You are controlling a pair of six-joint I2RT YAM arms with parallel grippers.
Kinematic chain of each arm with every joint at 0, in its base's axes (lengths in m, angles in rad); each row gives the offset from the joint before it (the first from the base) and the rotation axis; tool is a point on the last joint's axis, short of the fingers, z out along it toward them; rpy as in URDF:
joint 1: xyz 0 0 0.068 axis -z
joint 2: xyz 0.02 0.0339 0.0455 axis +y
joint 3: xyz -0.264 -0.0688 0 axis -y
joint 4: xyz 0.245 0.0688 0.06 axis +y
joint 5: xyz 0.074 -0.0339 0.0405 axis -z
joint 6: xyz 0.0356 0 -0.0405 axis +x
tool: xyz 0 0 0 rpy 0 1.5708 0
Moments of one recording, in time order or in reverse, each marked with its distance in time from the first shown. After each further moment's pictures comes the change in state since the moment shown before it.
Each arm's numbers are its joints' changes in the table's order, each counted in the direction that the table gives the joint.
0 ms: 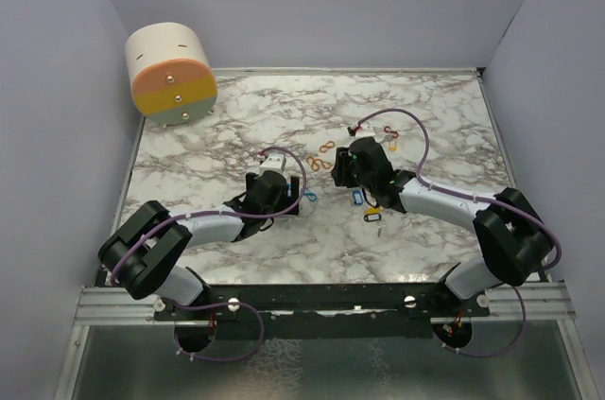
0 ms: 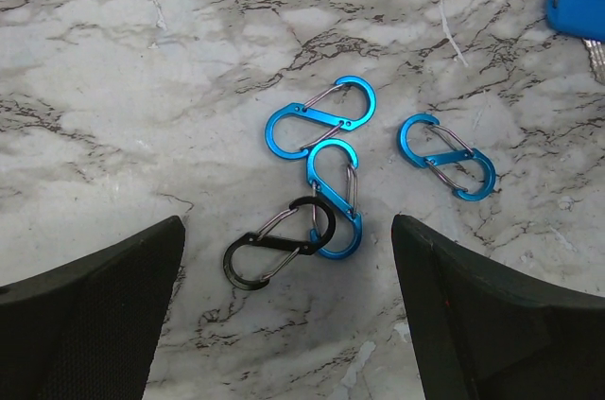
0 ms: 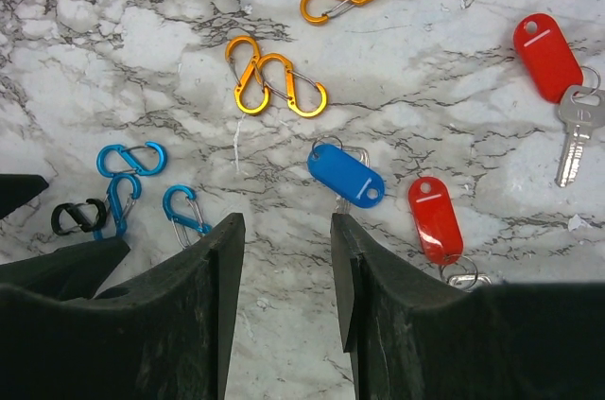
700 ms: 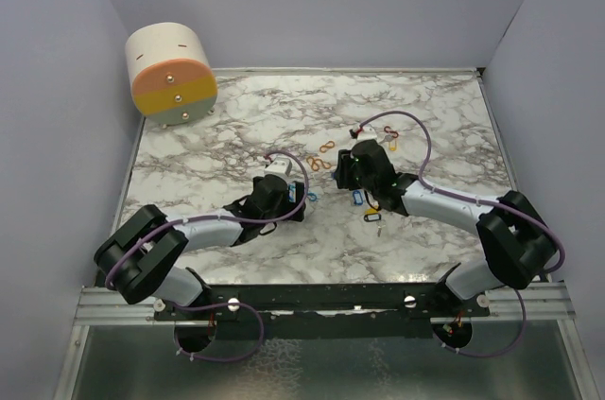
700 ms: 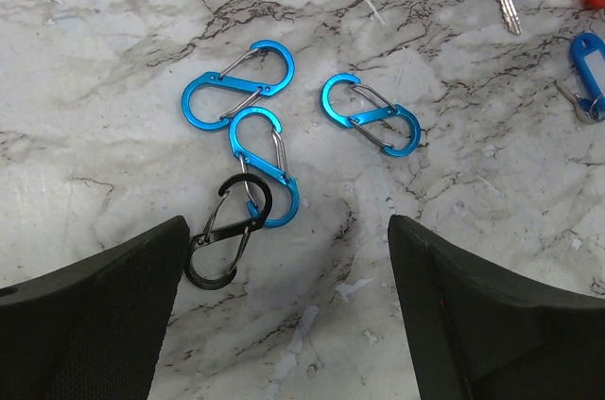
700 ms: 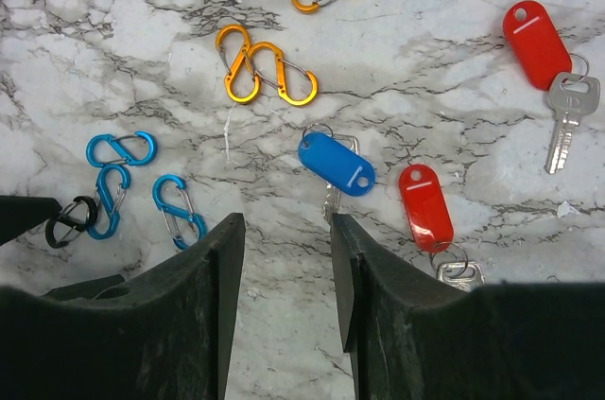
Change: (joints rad) left arm 0.030 -0.024 -0.022 -0.028 0.119 -0.014; right arm 0.000 -0.029 -0.033 -0.001 0.011 -0.006
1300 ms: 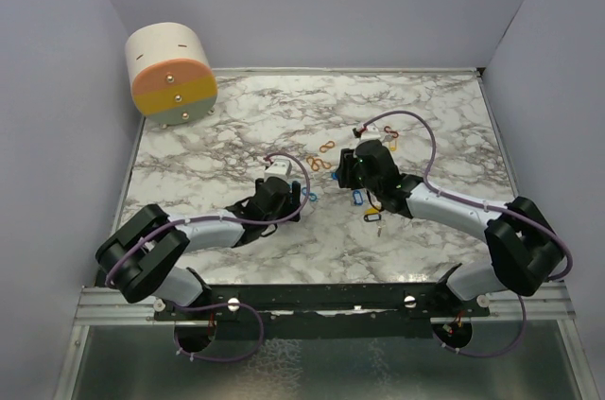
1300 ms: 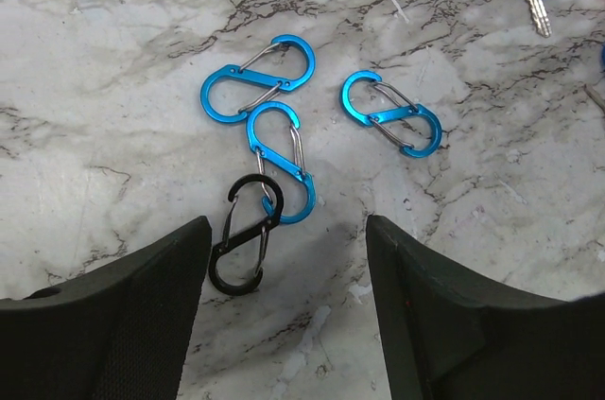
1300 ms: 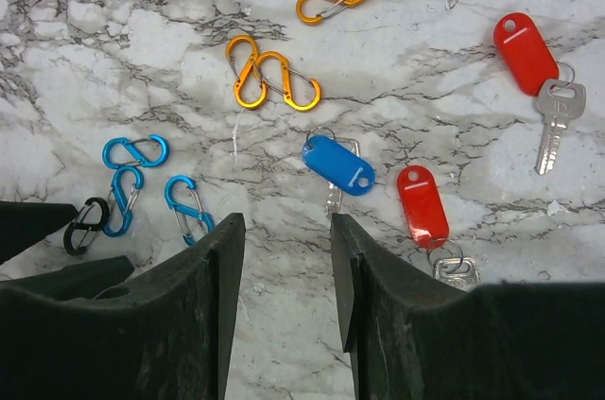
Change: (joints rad) left arm 0.026 -0.011 -0.013 0.024 -0.061 -0.020; right arm 0.000 -0.046 -0.016 0.000 0.001 0.000
